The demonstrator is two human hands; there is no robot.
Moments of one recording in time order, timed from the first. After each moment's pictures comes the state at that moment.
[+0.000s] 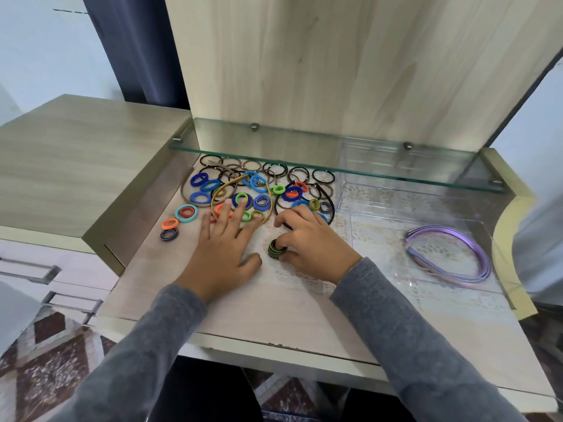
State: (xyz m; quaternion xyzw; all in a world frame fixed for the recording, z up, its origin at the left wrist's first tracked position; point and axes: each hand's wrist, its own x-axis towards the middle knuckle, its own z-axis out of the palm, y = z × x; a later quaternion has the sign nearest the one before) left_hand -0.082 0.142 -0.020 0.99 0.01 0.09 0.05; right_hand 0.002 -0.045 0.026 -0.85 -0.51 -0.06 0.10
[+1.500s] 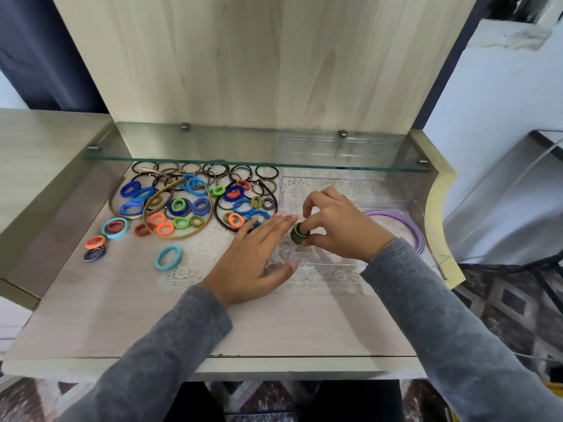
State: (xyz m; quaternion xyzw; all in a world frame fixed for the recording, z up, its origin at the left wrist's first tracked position) left_hand -0.042 0.027 -0.004 0.94 -0.19 0.10 0.26; right_hand 0.040 -0.165 0.057 -0.90 -0.42 -0.02 0.11
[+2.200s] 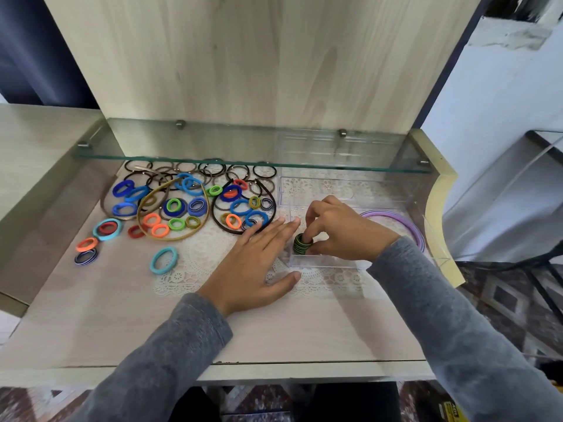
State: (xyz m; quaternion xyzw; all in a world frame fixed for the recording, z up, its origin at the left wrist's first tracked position) left_hand -0.040 0.025 -0.011 0.94 -0.22 0.10 0.24; right_hand 0.046 -0.164 0.062 -0.91 -0.40 0.09 0.07
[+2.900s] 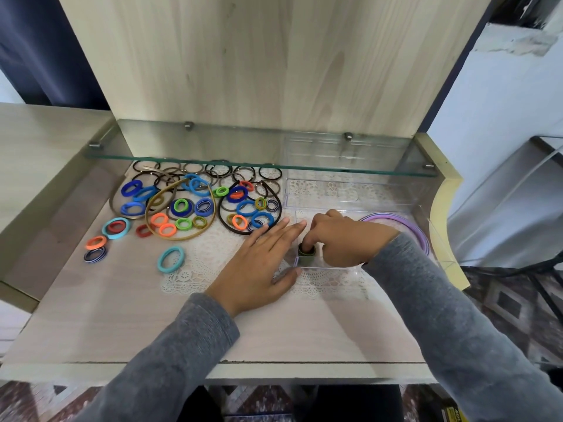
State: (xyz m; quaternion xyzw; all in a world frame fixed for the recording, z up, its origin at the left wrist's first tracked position) left_hand -0.039 0.026 -0.019 0.94 -0.21 0.12 0.22; right_hand 0.023 -0.141 0.089 -0.91 -0.31 0.26 -0.05
